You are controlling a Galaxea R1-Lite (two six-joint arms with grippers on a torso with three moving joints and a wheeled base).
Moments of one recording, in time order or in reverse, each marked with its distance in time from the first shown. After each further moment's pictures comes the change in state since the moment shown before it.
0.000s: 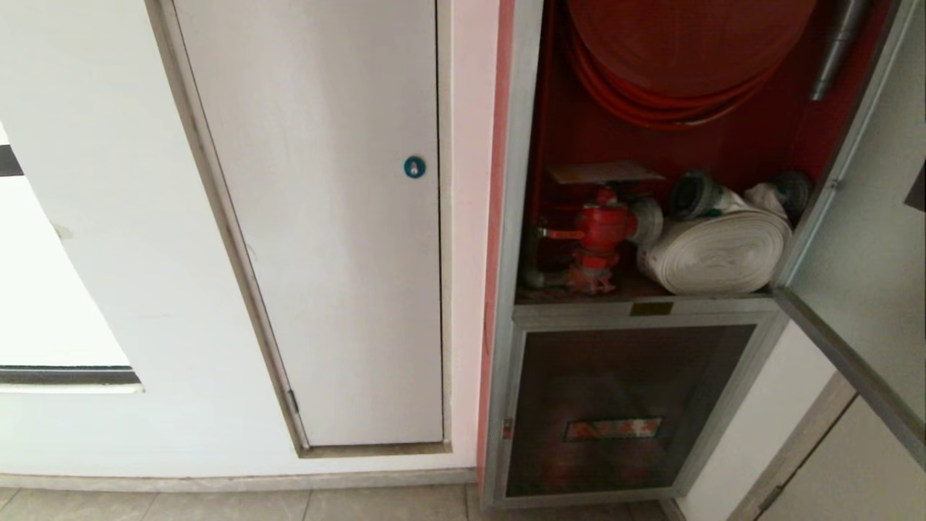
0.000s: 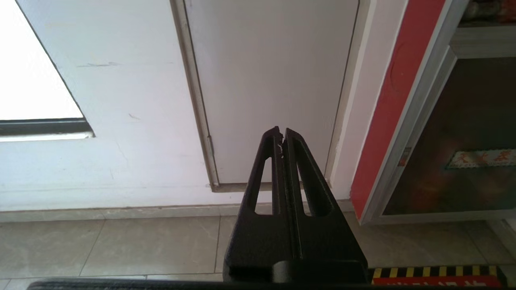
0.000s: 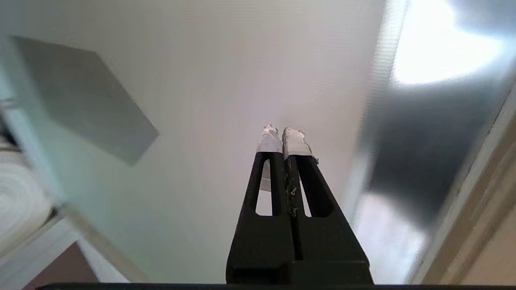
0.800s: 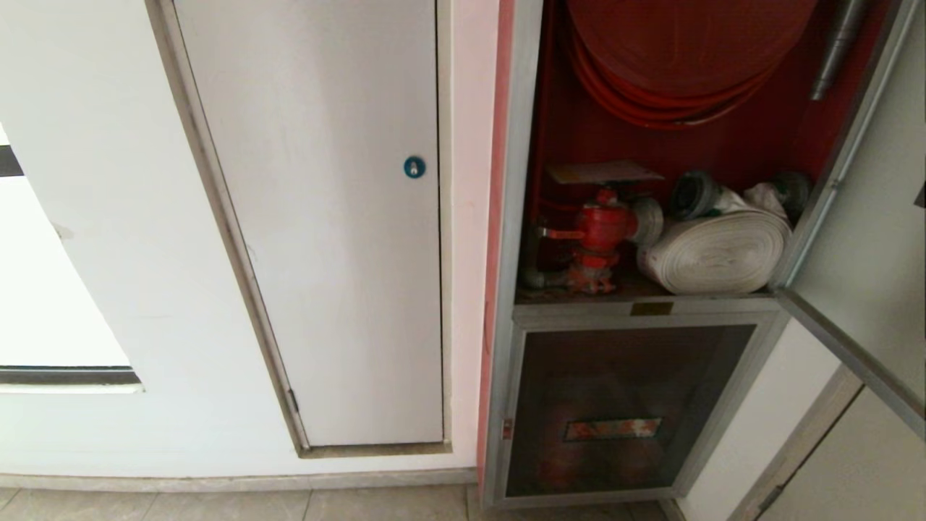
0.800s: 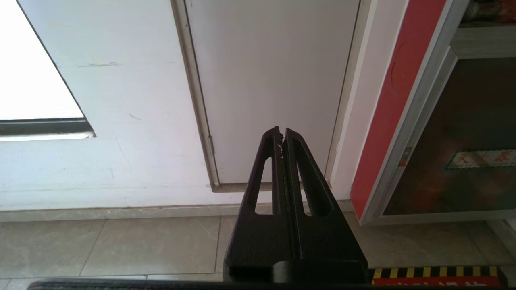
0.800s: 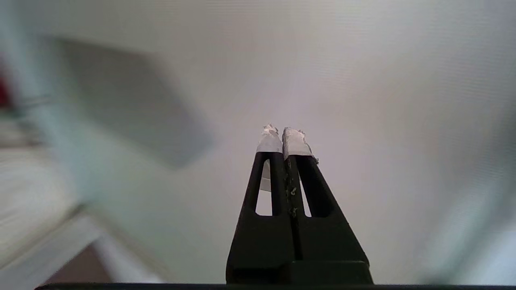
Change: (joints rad) left arm 0.000 0.000 0.000 0.000 0.000 0.000; right arm -0.131 0.135 -0.106 0.010 0.266 0.046
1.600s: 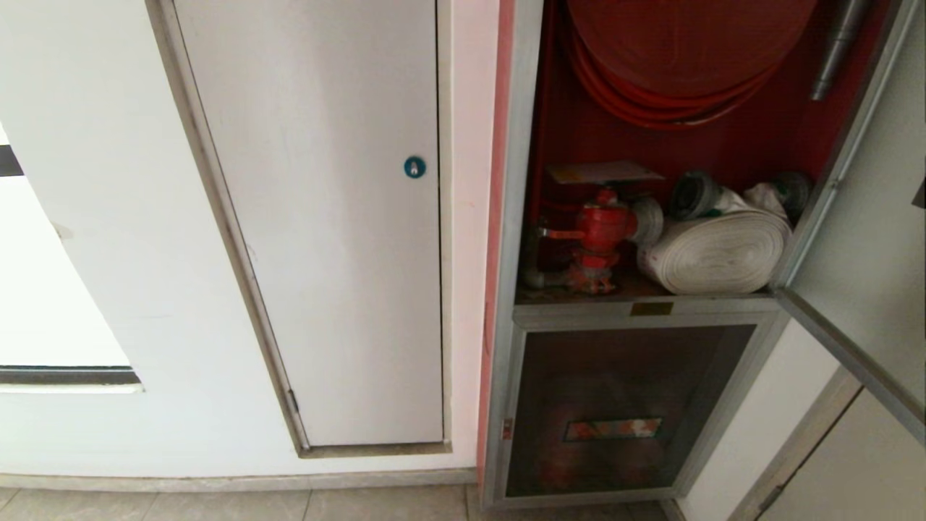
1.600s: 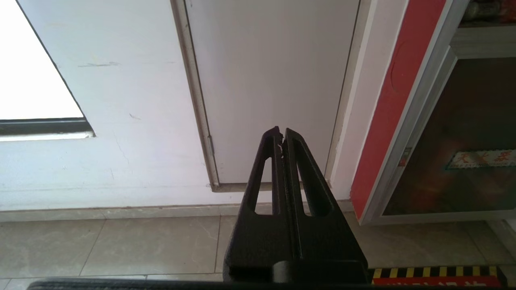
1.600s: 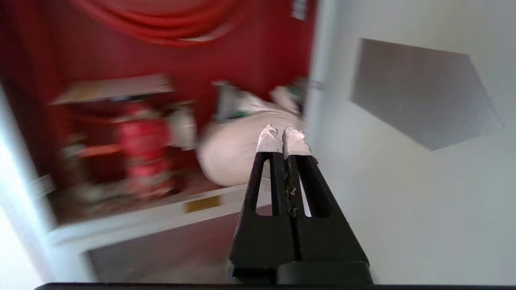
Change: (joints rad) left arm 0.000 0.000 0.000 0.000 -0.001 0.000; right arm 0.549 -0.349 0.254 0.013 0.196 -0.011
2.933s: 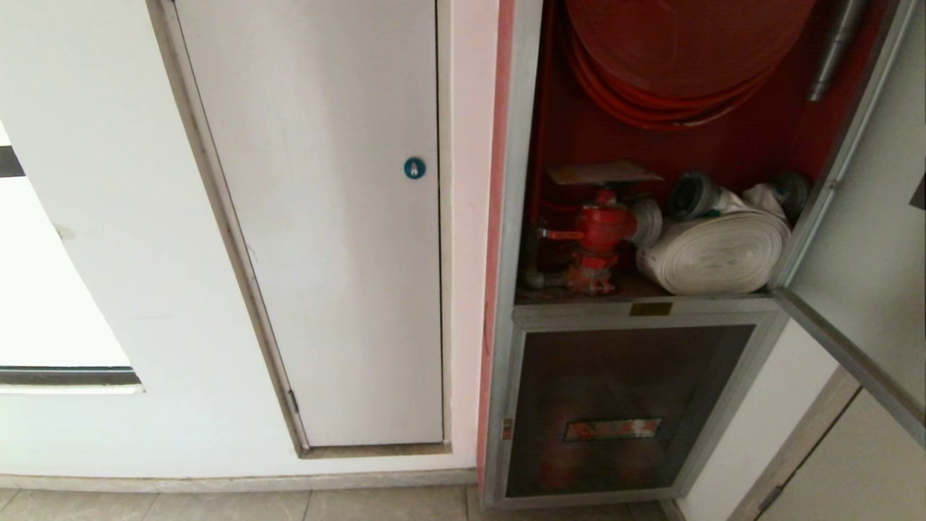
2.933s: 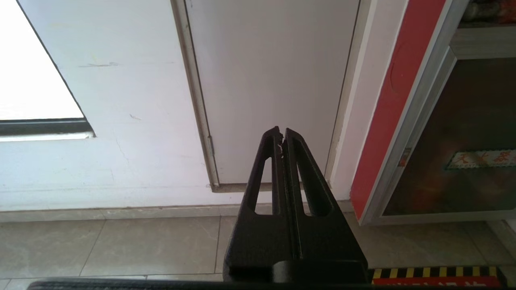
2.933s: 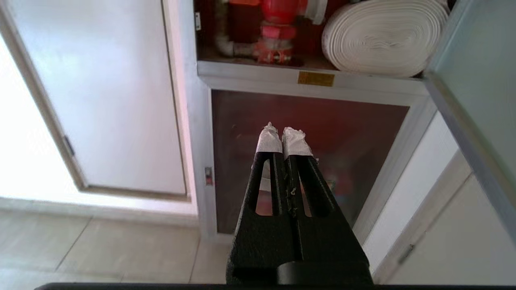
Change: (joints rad) left arm 0.000 0.000 0.000 0.000 0.000 0.000; right arm 0.194 -0.897 0.382 0.693 0.236 0.032
